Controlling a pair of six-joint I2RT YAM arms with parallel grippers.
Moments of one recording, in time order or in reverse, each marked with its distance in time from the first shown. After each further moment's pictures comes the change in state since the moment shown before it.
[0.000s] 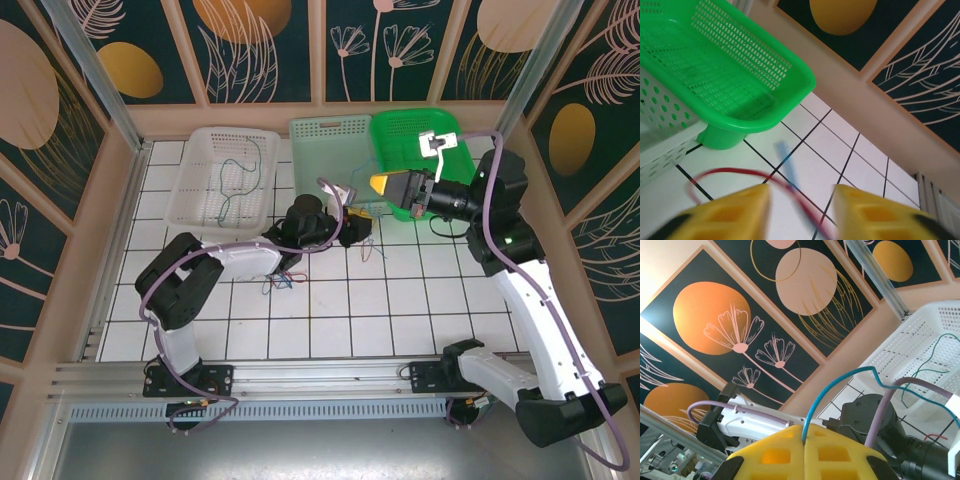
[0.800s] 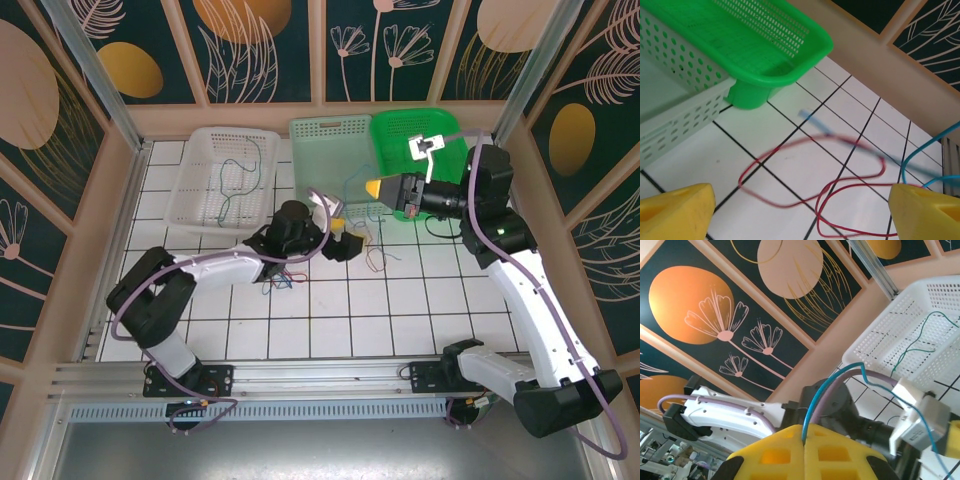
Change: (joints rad) left arm 0.014 -0.159 -0.117 -0.170 -0.021 0.135; right arm 0.000 0.052 -0.004 -0.067 -0.022 -0.069
